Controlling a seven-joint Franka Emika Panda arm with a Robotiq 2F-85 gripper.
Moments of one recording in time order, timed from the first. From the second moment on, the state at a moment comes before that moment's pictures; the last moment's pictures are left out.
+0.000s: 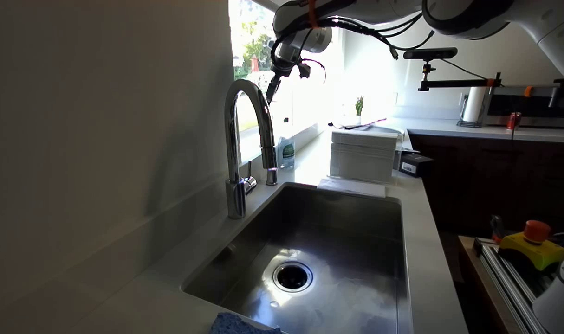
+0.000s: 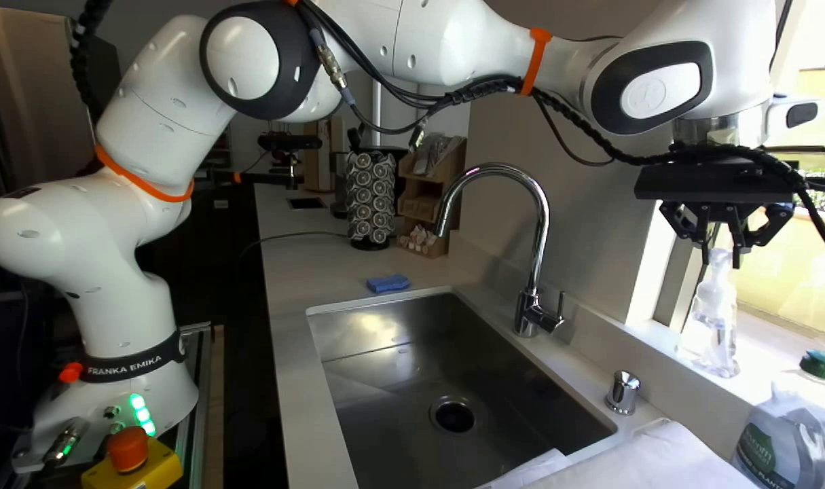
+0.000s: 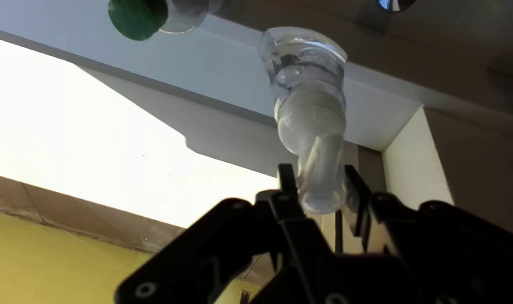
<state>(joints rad) -0.51 0.67 -0.03 -1.07 0.22 2.20 -0.88</state>
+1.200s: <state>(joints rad) -0.51 0.84 0.01 -0.85 0.22 2.13 -0.87</state>
